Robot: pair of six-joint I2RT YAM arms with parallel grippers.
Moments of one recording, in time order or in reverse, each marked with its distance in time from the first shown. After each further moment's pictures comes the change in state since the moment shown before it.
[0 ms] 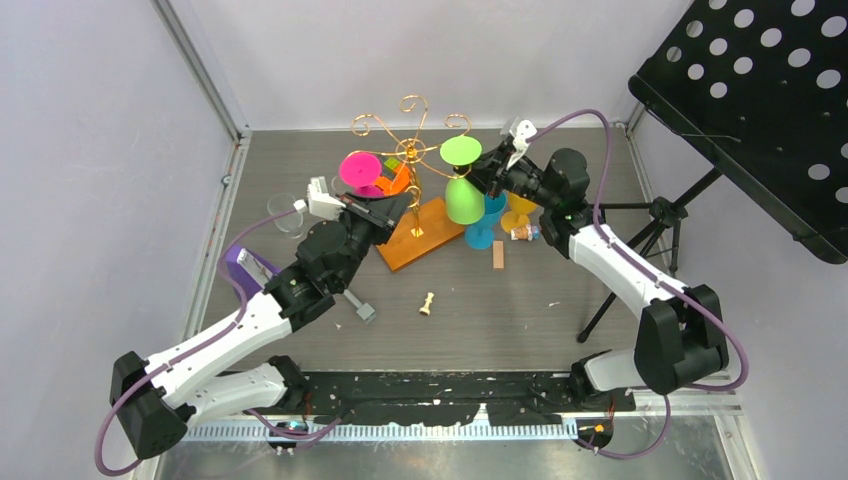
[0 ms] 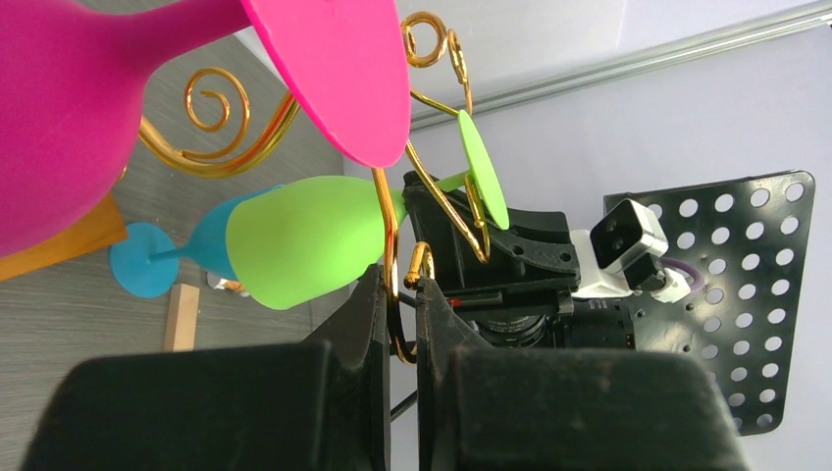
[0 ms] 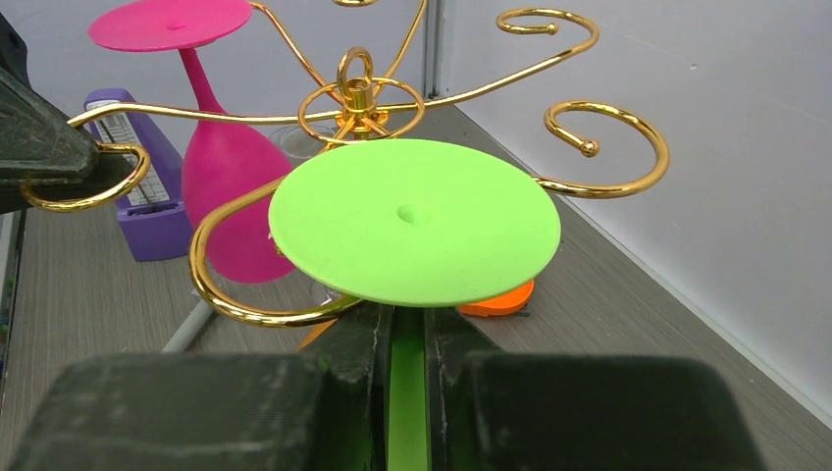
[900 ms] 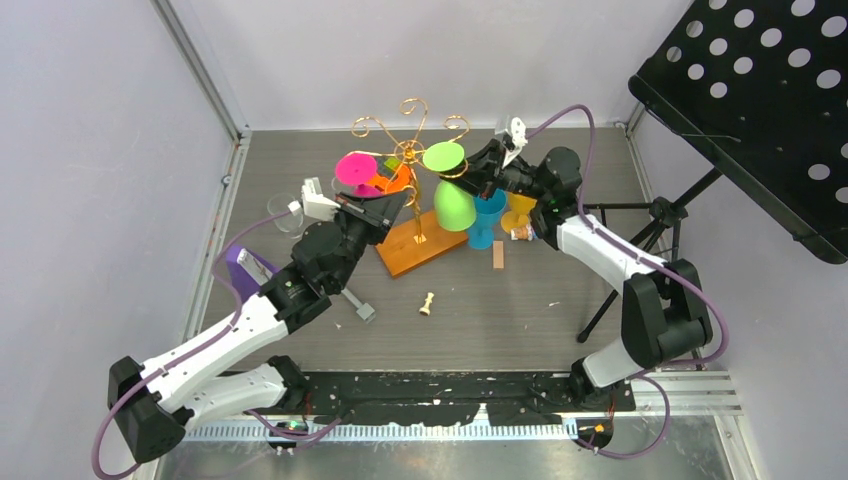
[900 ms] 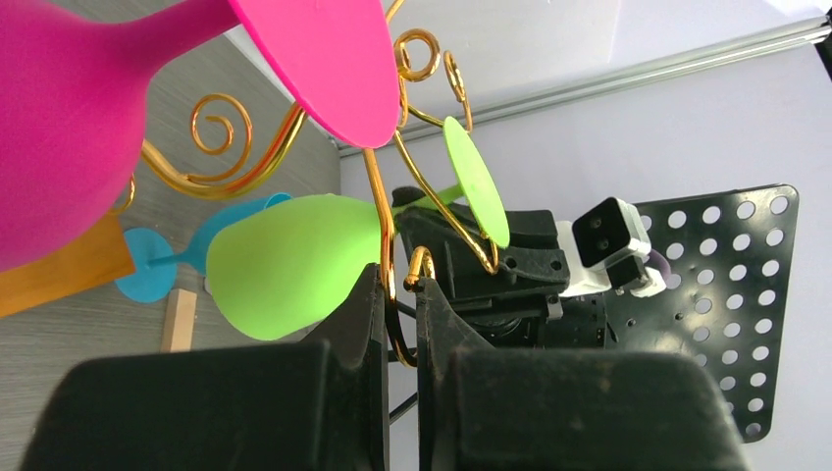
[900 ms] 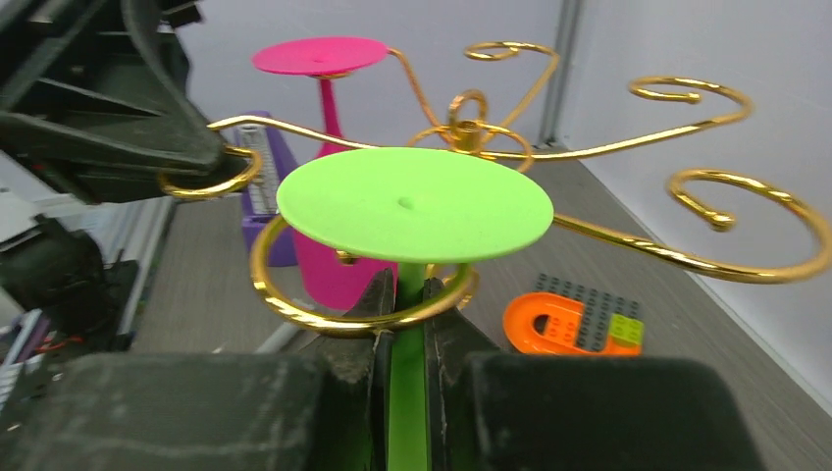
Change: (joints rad) left arm 0.005 -0.024 0.000 -0.021 -0.010 -0.006; right arm 0.002 0.122 0.032 0.224 -0.213 0.167
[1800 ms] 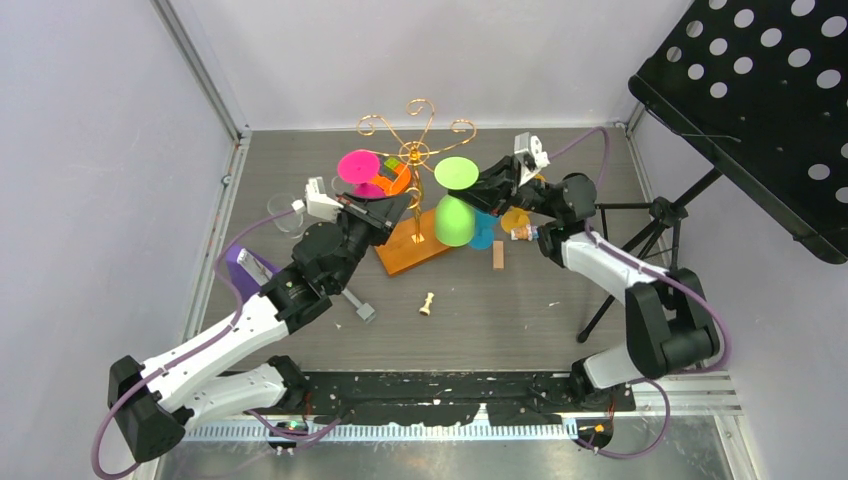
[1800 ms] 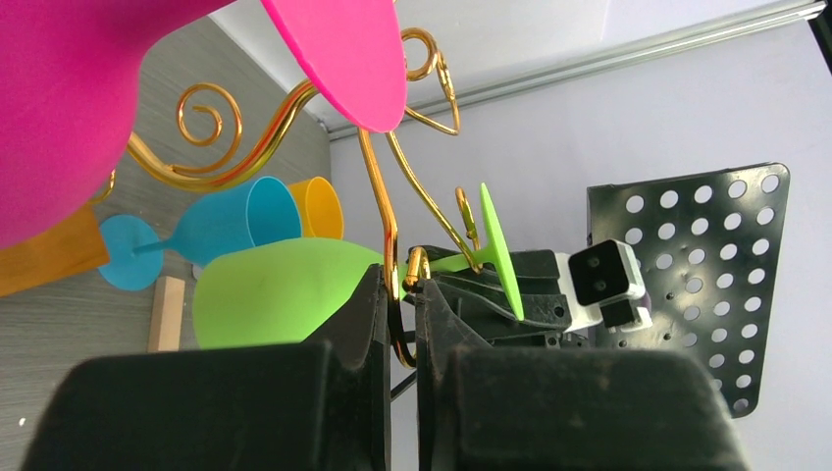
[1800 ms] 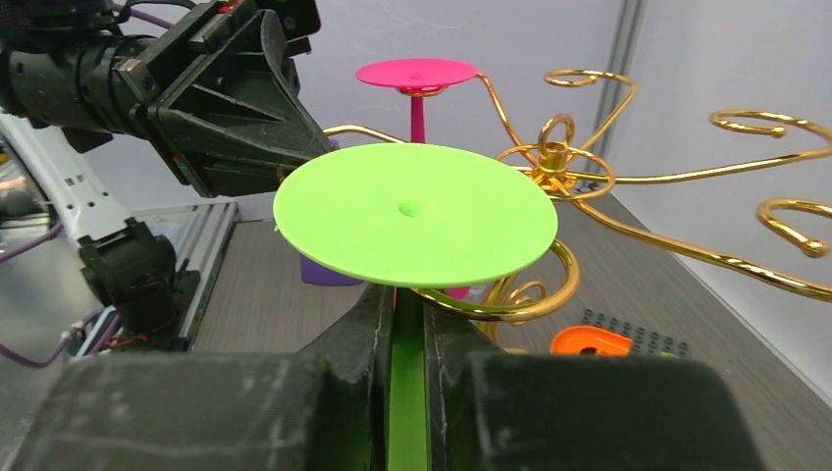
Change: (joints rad) left arm 0.005 0.002 0.000 0.012 0.030 -0.005; right arm -0.024 -0.011 -0.164 0.465 -0.125 0.302
